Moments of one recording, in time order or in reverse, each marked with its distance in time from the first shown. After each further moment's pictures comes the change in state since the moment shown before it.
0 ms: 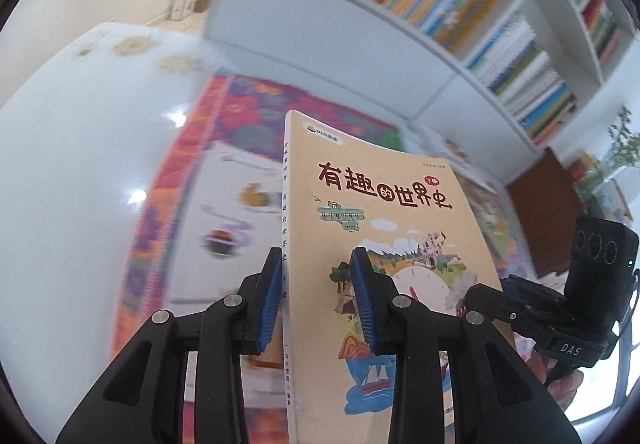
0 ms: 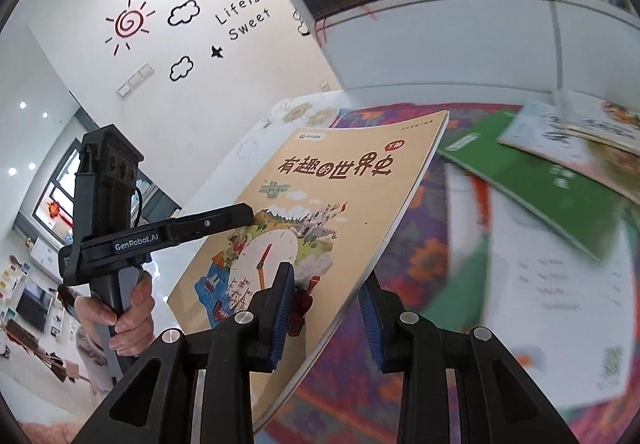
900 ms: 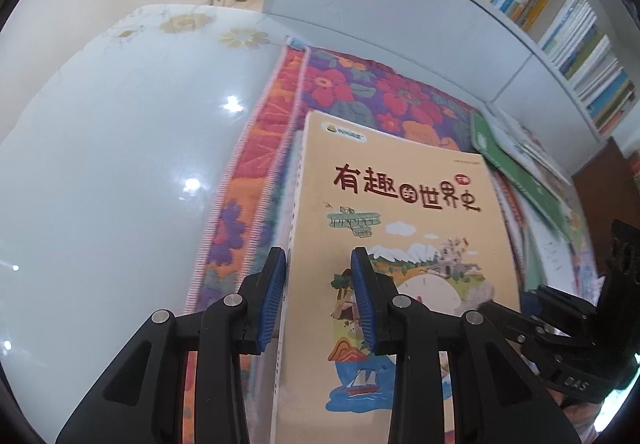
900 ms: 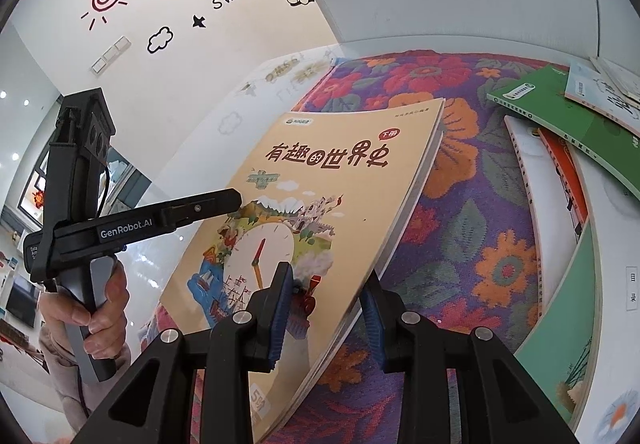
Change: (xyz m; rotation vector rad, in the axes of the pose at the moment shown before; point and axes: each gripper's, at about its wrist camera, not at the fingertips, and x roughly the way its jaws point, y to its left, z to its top) left arm 0.037 0.042 0.005 0.009 0.054 0.207; right arm 0.097 0.009 -0.009 0.015 0.084 -0.059
